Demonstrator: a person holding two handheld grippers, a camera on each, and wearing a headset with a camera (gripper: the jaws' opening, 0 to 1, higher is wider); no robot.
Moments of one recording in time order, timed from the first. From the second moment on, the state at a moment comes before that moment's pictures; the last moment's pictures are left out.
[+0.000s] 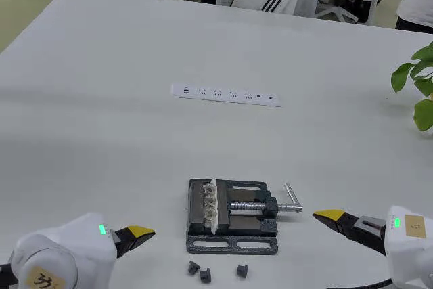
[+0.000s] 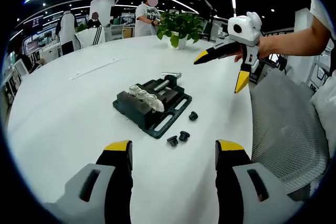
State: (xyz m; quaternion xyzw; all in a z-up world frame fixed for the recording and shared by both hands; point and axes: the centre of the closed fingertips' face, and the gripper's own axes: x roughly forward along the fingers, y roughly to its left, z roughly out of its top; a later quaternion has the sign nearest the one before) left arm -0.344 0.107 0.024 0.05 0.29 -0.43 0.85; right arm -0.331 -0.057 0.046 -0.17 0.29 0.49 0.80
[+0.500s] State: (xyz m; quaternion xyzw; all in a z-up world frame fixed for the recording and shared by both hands) left arm -0.336 0.103 0.008 0.03 0.34 -0.39 0.85; right arm -0.330 -0.060 0.043 -0.17 0.30 0.49 0.80
